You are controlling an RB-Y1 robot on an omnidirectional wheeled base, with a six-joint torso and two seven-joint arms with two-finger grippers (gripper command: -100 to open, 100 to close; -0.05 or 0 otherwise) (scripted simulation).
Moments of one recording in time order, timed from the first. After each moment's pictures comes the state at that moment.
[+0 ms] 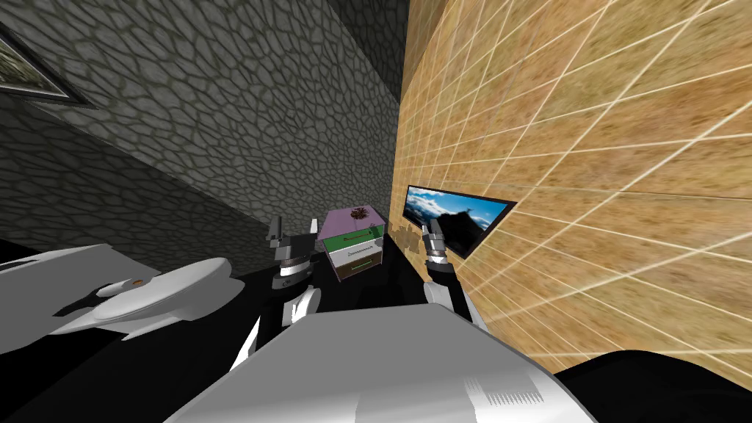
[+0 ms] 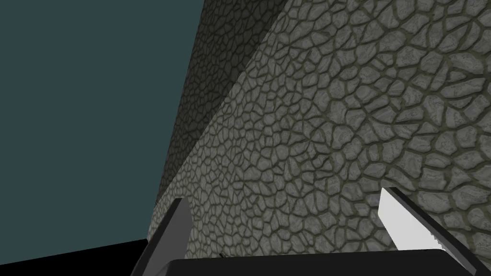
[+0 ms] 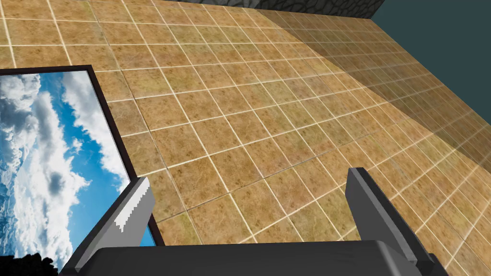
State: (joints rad) left arm 0.45 0.05 -0.04 -2.32 0.08 -0.61 0.17; right arm 0.45 -0.03 -0.01 -2.20 -0.02 -0.48 0.15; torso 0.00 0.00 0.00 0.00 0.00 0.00
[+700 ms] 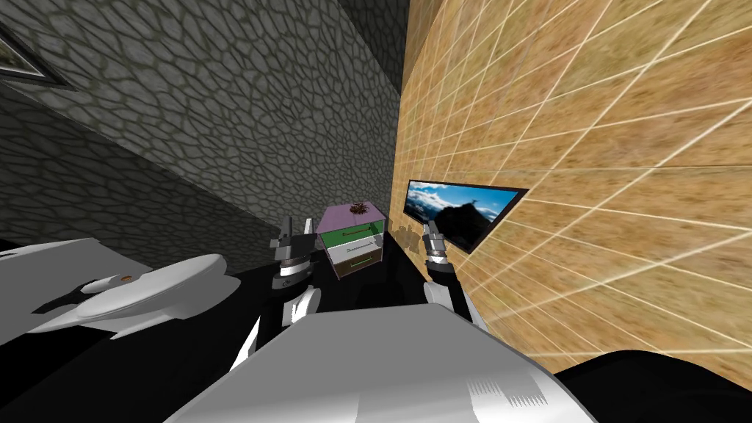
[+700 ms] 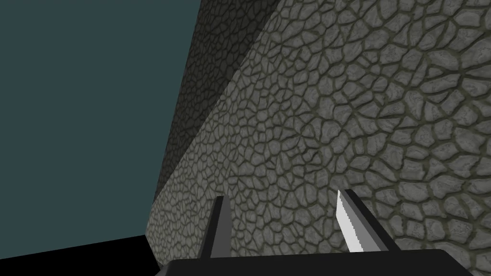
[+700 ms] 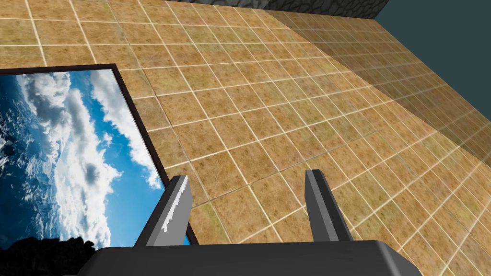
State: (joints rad) left arm 0.45 0.05 -0.04 -2.32 0.08 -0.61 0.17; right arm 0.45 -0.03 -0.01 -2.20 -0.02 -0.48 0.15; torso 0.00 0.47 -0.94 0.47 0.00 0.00
